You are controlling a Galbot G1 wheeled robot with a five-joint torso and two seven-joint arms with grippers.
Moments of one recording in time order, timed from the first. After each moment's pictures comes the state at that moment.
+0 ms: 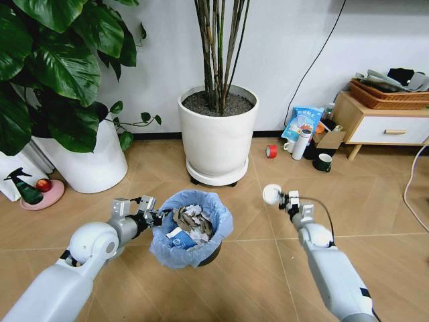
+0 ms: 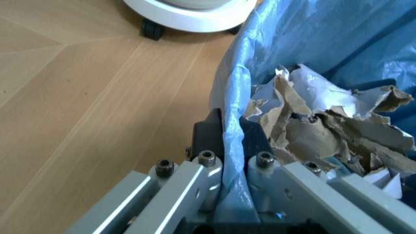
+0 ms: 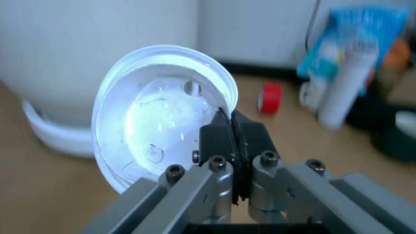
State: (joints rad) left arm 1.09 -0.91 -0.33 -1.90 -0.77 0.72 0.07; right arm -0.87 1.24 0.46 1.30 0.24 -0.05 -0.17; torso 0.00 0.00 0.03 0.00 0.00
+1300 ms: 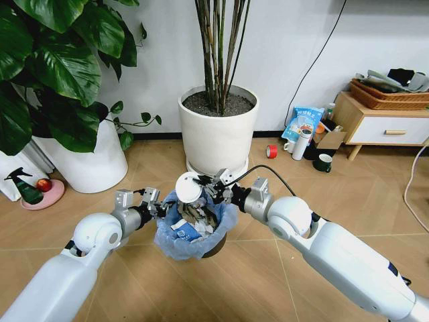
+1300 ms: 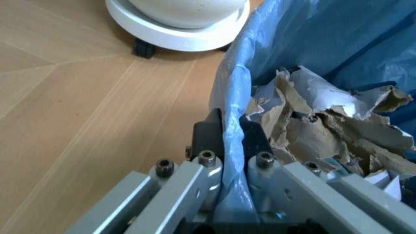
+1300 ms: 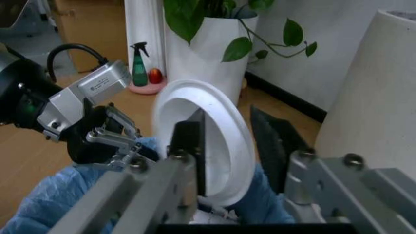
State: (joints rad) left arm 1.02 -0.92 -0.29 -1.88 -0.80 0.73 0.07; right arm -0.68 0.93 -0.21 1.93 0.60 -0.31 -0.16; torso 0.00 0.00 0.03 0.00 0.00
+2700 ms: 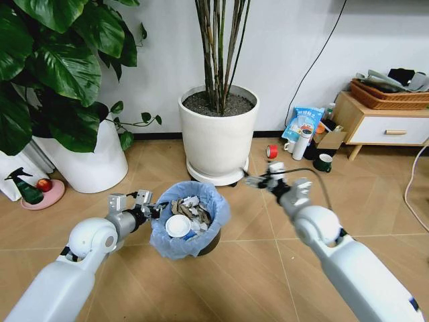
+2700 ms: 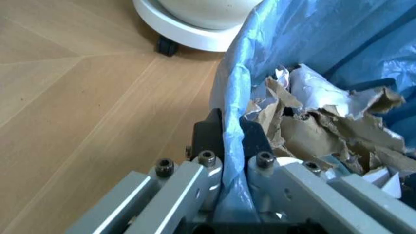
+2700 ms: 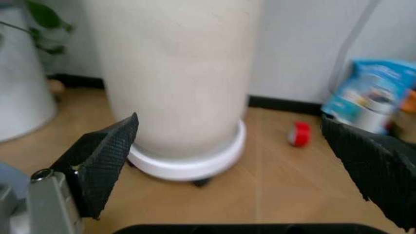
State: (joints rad) left arm 1.09 -0.97 -0.38 -1.87 -0.75 0.70 0.07; right arm -1.14 1.05 0.37 1.93 0.48 -0.29 0.08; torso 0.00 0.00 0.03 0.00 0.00
